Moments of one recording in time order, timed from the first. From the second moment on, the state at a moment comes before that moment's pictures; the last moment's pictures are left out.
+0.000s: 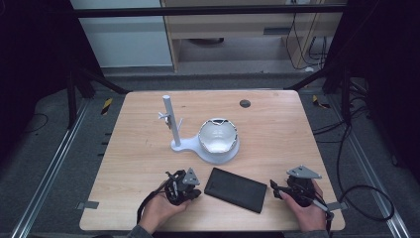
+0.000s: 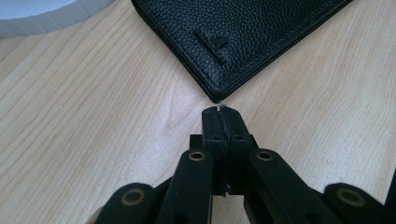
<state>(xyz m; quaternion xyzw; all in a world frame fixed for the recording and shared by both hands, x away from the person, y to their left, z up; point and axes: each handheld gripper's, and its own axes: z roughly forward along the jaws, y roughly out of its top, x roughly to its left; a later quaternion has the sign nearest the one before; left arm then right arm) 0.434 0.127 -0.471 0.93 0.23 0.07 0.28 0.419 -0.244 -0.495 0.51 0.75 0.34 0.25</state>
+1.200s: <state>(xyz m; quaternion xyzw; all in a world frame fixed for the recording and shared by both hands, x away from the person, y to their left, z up) 0.443 0.111 -0.476 0.94 0.21 0.07 0.24 0.419 -0.242 -0.496 0.50 0.75 0.34 0.25</state>
